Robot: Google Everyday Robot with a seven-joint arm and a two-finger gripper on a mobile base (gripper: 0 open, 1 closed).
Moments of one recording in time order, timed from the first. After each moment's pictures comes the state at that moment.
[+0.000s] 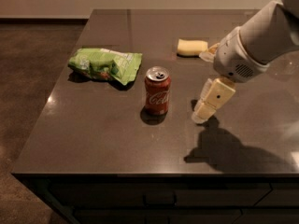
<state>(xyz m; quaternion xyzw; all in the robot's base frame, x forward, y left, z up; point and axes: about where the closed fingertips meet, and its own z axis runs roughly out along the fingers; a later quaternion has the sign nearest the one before) 0.493 -0.121 0.922 -0.61 0.74 0.09 0.27</state>
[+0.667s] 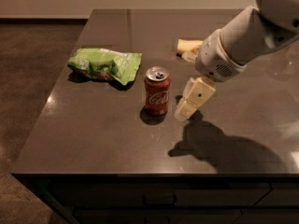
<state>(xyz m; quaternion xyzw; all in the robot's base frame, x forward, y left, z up) 0.508 -0.080 0.914 -0.62 0.72 0.12 0.29</state>
